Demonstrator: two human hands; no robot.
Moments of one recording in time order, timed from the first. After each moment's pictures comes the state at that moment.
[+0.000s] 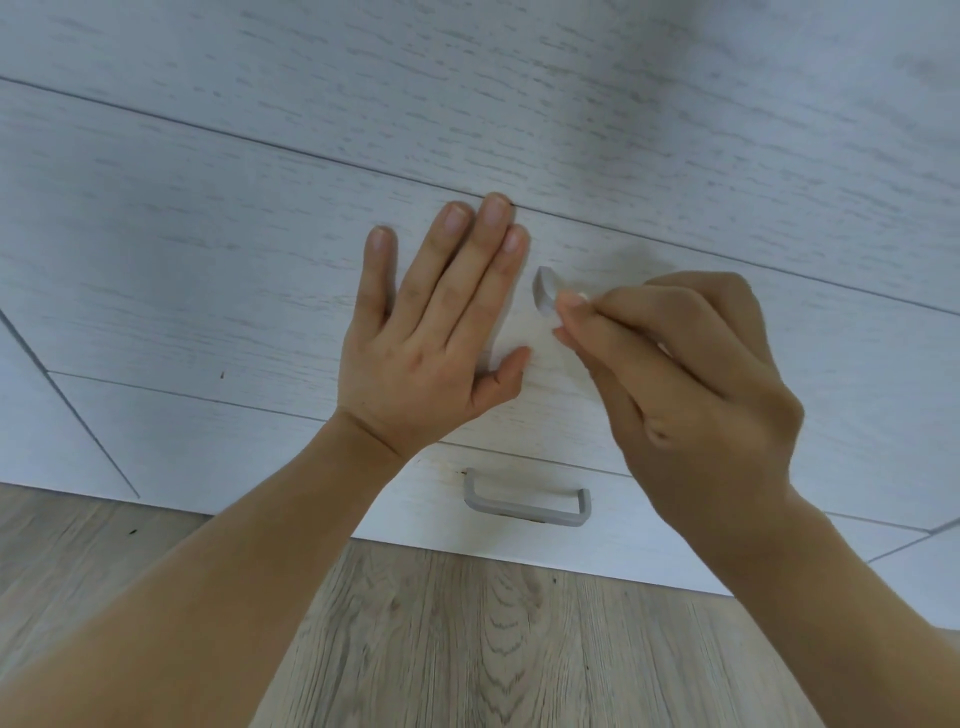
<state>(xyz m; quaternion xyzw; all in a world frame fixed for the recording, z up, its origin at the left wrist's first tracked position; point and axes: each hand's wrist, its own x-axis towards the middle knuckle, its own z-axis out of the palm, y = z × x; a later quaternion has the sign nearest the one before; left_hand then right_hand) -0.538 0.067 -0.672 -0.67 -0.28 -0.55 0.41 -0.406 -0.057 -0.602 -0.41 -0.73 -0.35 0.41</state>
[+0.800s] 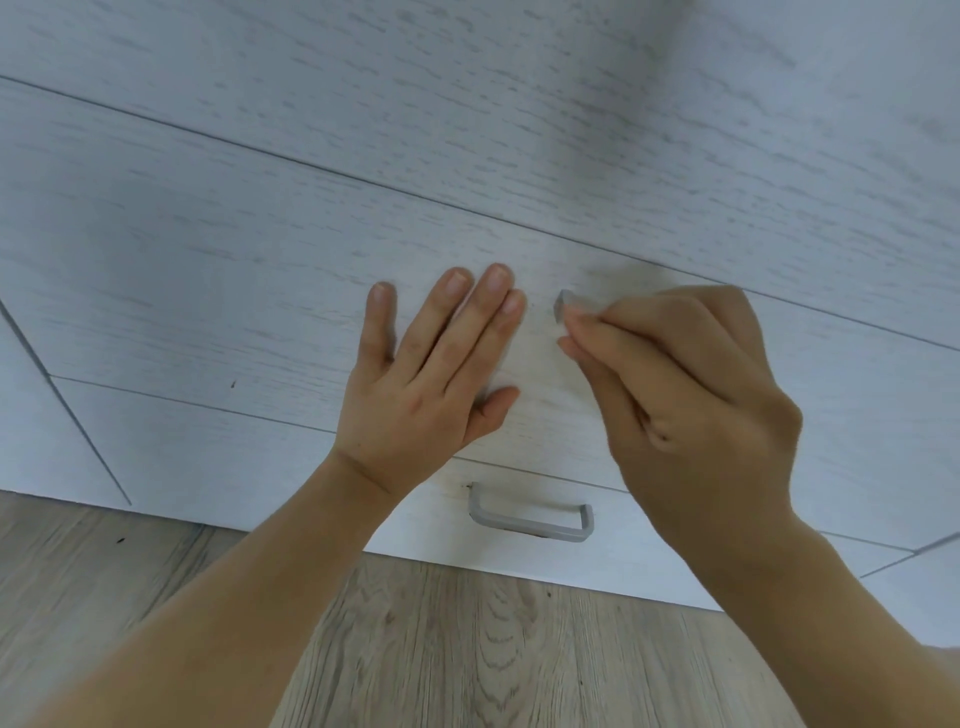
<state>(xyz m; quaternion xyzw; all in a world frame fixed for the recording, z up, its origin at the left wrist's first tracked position) -0.550 0.067 -0.696 -0.69 -0.28 -0.52 0.41 -0.419 -0.057 -0.595 -0.43 -0.73 -0.37 0.38</state>
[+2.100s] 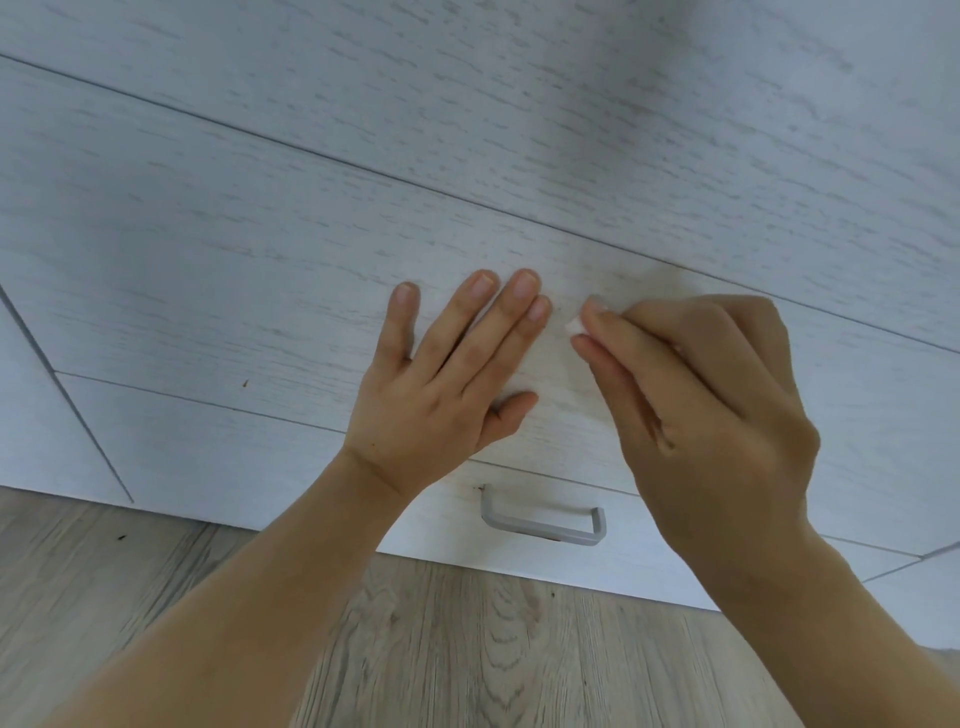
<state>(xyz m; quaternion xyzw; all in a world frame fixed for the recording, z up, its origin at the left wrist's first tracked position) -0.549 0.070 -0.698 -0.69 -0.27 -0.53 0.42 -0.424 -0.054 -0.599 -0.45 -0.71 -0.40 0.36</state>
